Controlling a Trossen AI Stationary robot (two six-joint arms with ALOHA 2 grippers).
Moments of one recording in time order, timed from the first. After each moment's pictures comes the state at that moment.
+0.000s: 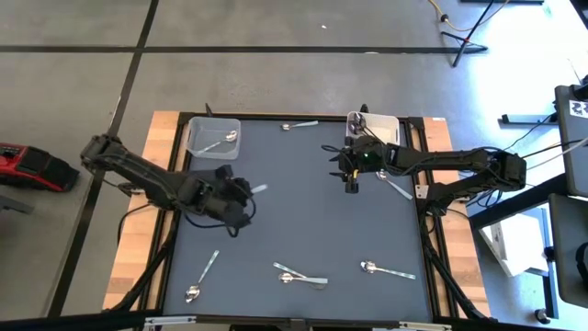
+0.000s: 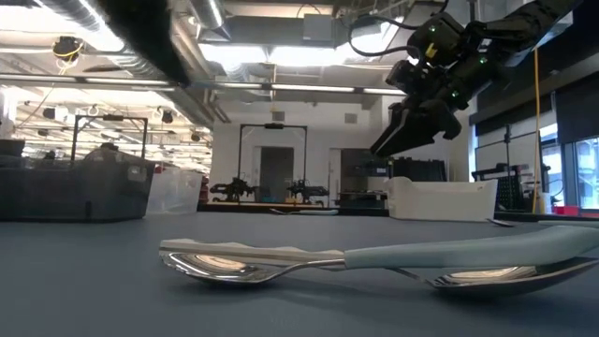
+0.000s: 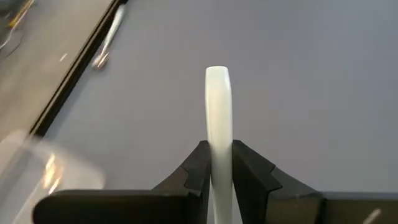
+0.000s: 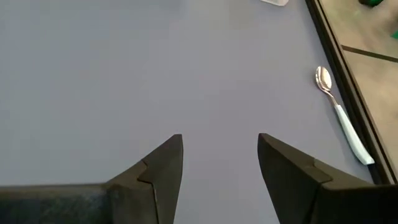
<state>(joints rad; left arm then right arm) -0.36 1.28 1.02 -0.88 -0.67 -0.58 -0.32 1.30 0.64 0.01 -0.12 -0.43</state>
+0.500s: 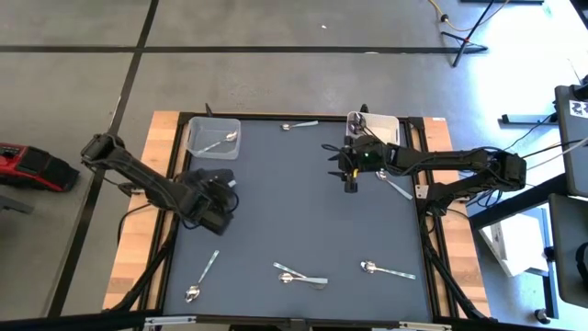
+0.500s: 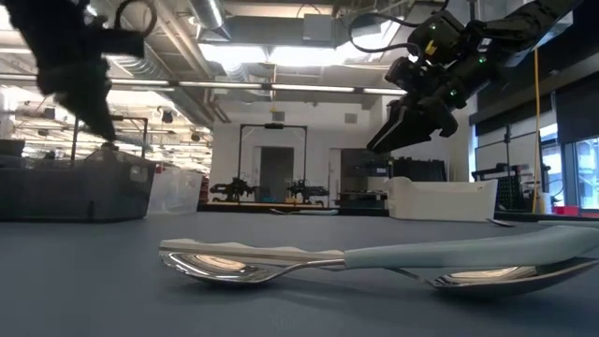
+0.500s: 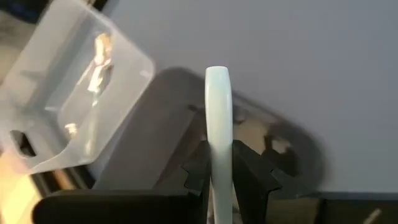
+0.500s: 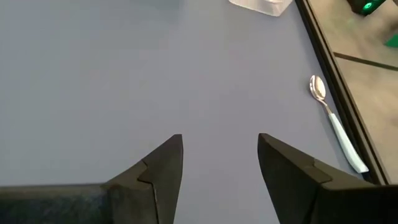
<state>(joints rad) -0.44 1.28 0.80 -1.18 -0.67 -1.06 -0.32 1.30 0.64 0.04 -0.12 -0.43</state>
